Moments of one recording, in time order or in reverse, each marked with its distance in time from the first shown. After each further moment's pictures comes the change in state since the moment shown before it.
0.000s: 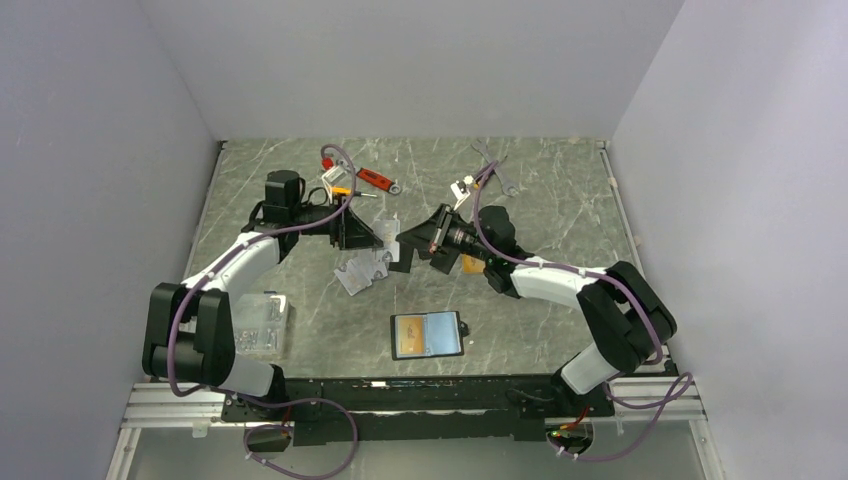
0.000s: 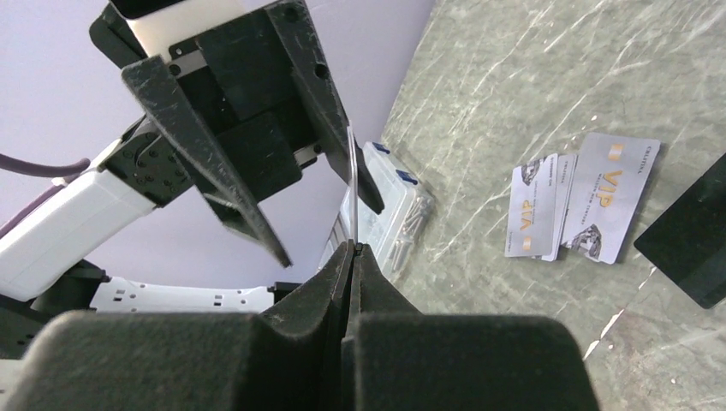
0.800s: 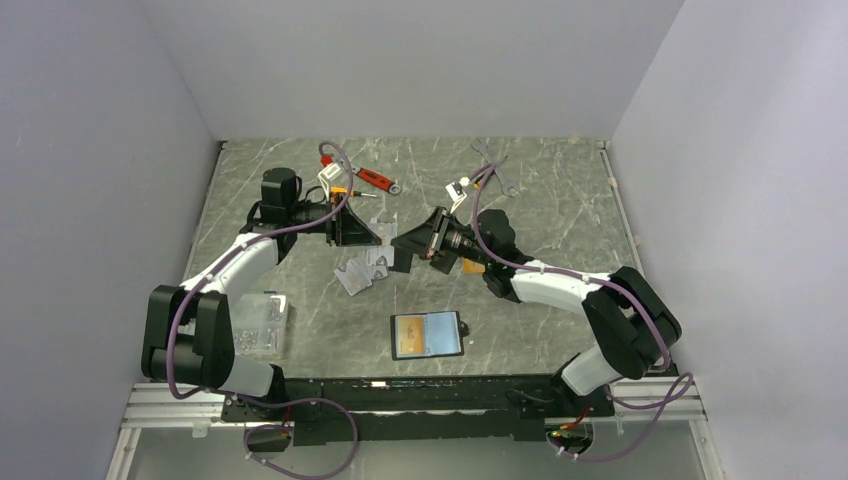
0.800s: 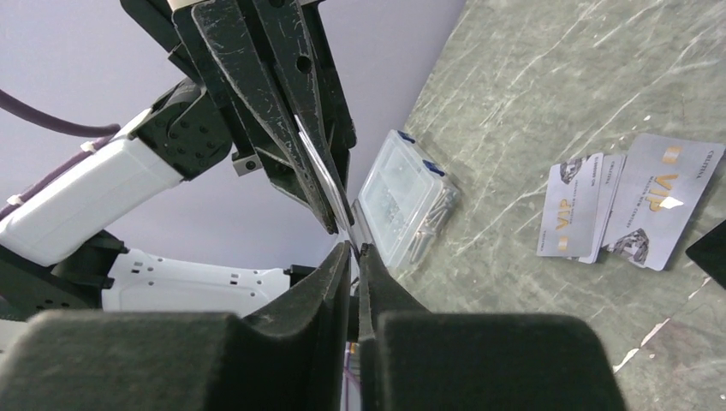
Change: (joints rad) left arm 0.006 -0.012 -0.006 0.103 0.097 -0.118; right arm 0.040 -0.035 -0.010 0.025 -0.007 -0.002
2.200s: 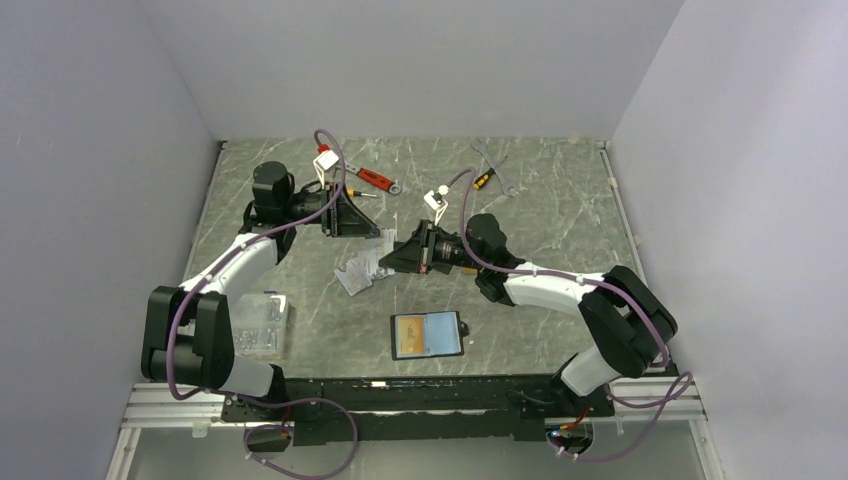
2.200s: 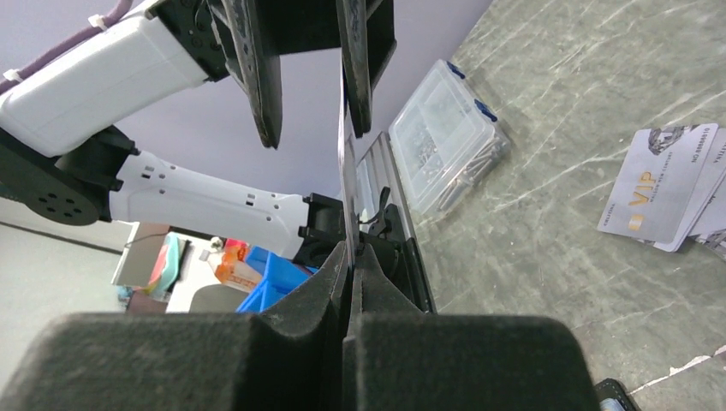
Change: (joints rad) left arm 0.007 -0.005 0.000 0.282 0.071 -0.350; right arm 0.068 0.015 0.014 0.026 -0.151 -0.076
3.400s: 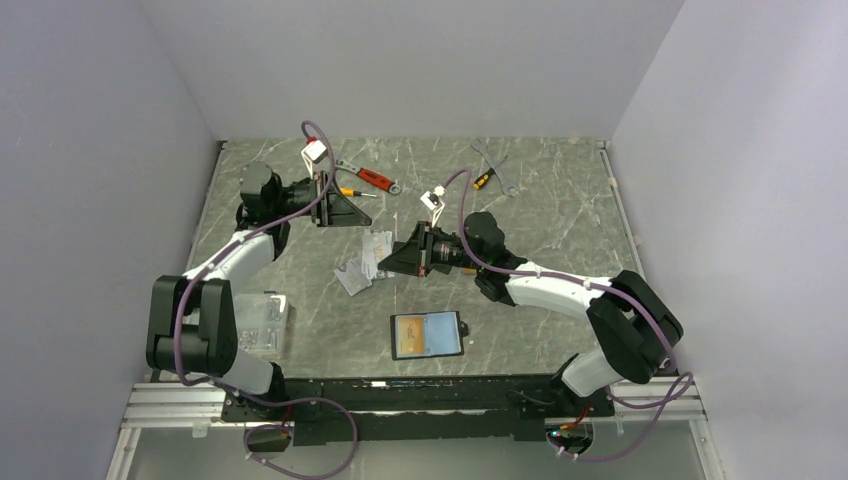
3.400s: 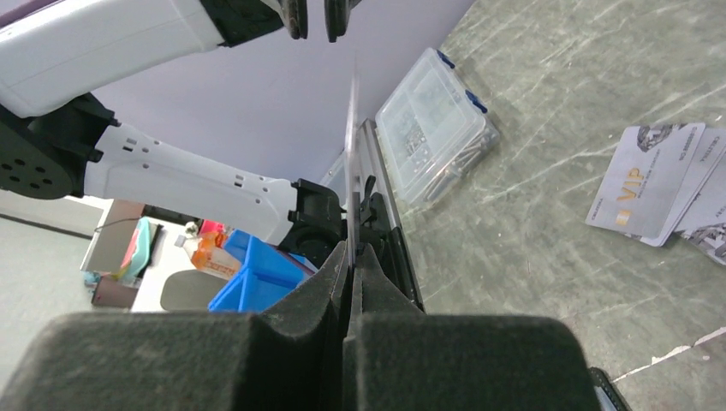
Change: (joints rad) left arm 0.061 0.074 -0.006 0.399 0.049 -0.359; right arm 0.021 -0.036 0.029 -0.105 0.009 -0.097
